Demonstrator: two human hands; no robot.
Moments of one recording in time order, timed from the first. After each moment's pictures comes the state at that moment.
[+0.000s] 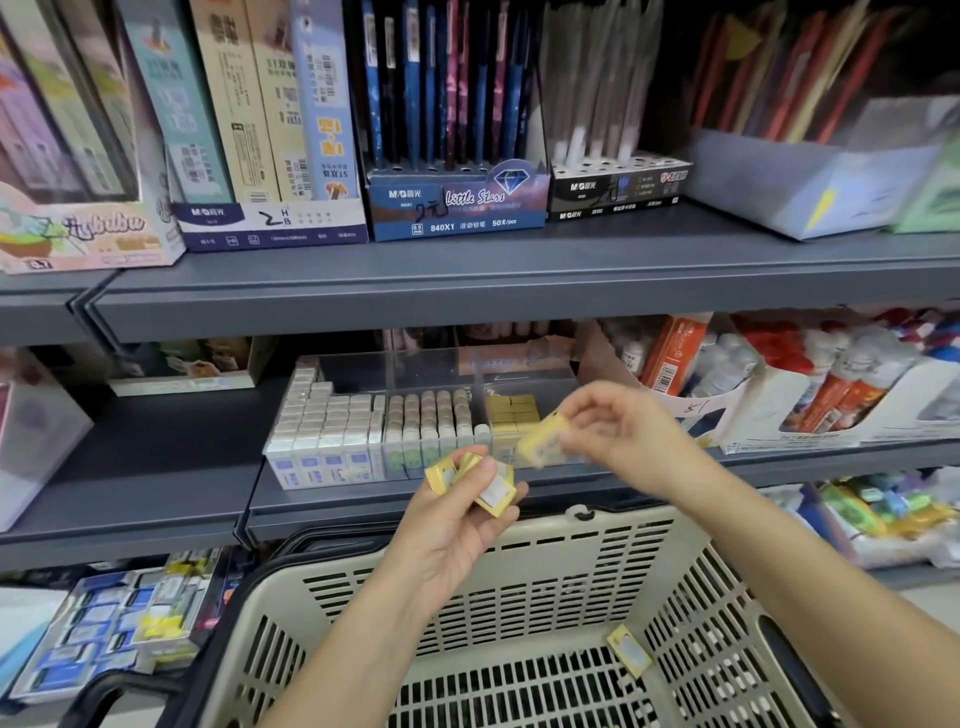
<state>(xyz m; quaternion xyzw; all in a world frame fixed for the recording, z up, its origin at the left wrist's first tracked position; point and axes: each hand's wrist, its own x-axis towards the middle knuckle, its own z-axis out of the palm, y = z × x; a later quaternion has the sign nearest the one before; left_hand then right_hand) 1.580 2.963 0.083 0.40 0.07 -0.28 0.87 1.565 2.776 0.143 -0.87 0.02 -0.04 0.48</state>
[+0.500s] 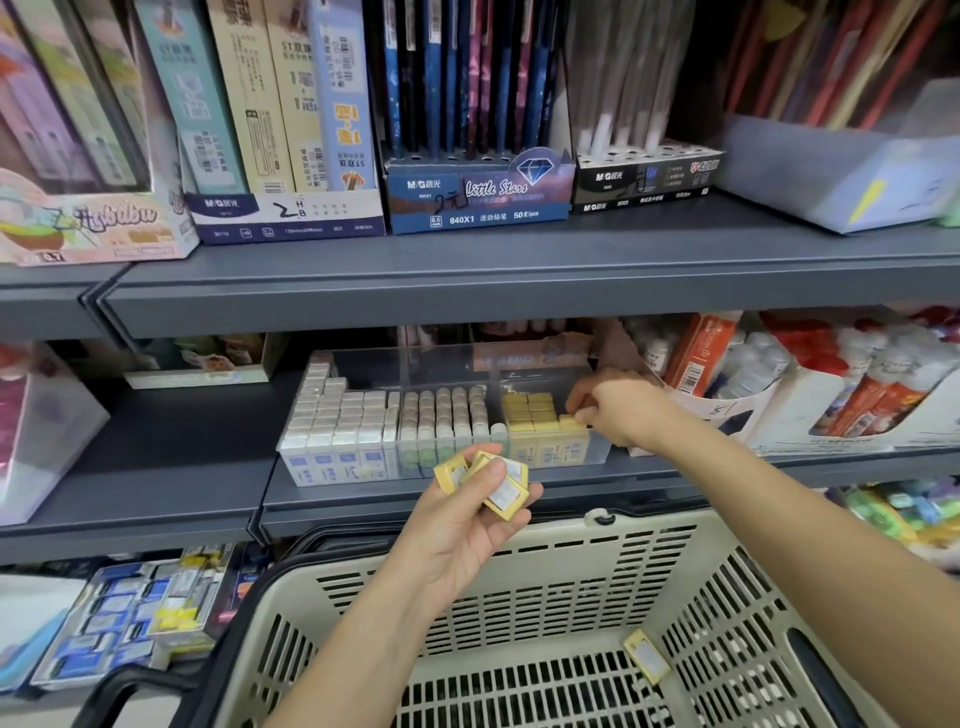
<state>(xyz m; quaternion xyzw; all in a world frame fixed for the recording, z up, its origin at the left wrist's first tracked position) 1.587 2.972 0.080 0.39 0.04 -0.30 0.87 1.641 2.757 0.119 -0.99 0.05 0.05 0.10</state>
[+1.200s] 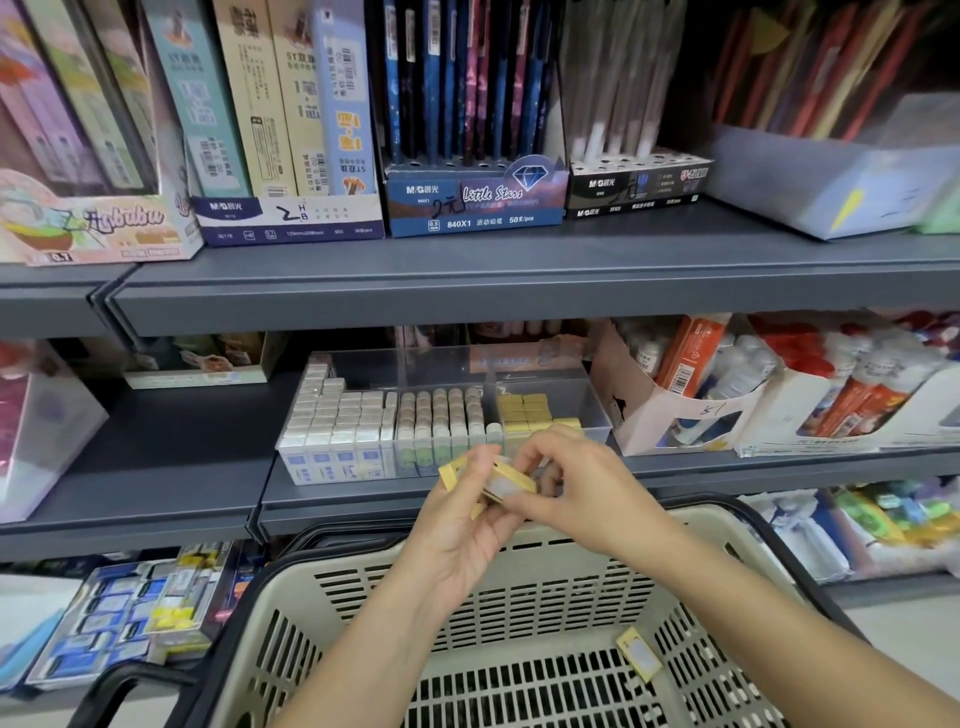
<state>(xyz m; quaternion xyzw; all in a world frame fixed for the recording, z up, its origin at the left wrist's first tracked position) 1.581 2.962 0.082 0.32 0.02 -0.29 0.90 1.552 2.823 0.122 -0.94 -0.07 -0.05 0.33</state>
